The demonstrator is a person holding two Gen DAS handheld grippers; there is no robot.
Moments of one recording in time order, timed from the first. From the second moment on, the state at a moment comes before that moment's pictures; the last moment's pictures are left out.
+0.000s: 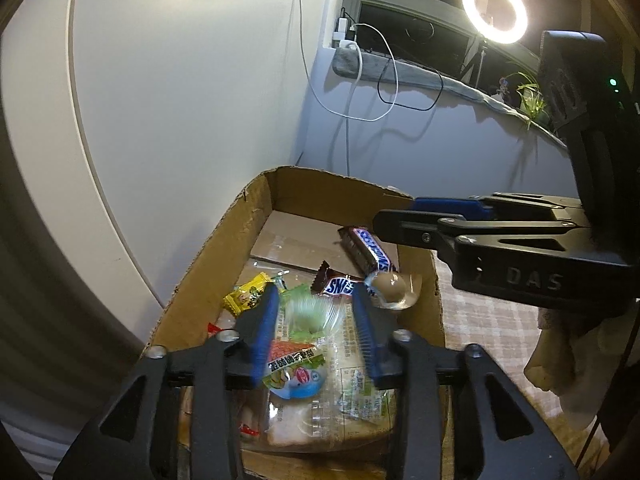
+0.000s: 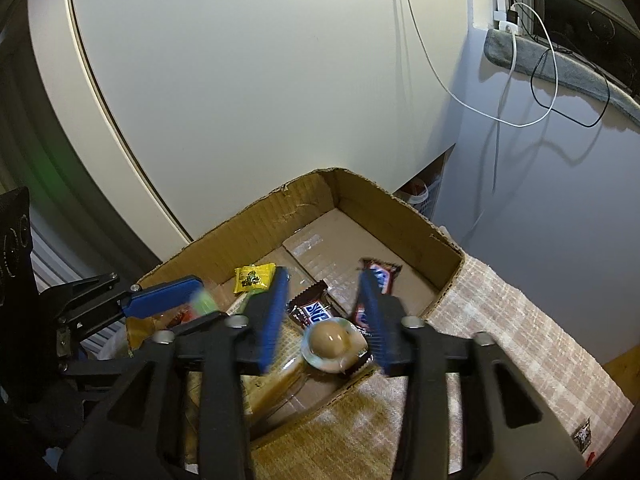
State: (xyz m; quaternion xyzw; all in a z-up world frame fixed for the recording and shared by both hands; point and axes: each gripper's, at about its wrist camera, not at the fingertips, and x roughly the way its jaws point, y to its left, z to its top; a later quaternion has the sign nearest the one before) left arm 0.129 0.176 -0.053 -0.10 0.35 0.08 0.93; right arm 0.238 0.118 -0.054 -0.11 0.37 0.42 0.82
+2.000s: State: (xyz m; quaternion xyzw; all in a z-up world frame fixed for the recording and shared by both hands) left arm 0.244 -0.064 -0.085 -0.03 0.40 -0.16 0.90; right arm 0.261 -0.253 -0.118 0.00 0.43 0.15 0.89
